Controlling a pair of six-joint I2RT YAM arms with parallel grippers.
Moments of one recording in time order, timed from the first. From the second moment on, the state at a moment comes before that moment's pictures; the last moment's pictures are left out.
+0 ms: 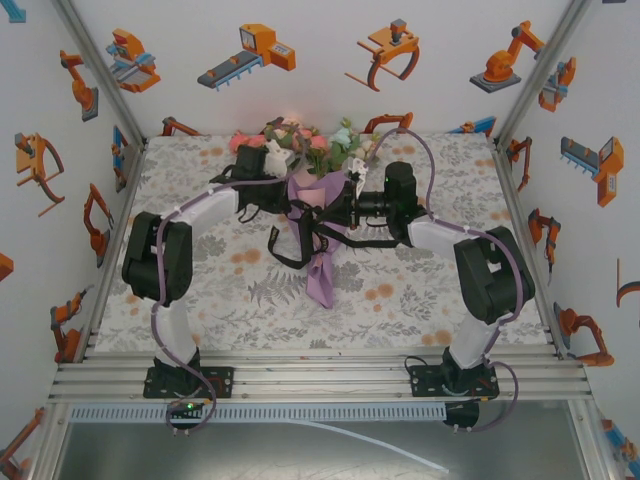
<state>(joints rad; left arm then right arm) -0.42 1.91 1.39 -0.27 0.33 -0.04 0.42 1.76 1.01 0.56 -1.07 0.01</state>
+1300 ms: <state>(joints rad) -0.86 1.53 1.02 -0.08 -0.07 -0.71 0.47 1.74 1.16 0.03 -0.51 0.16</state>
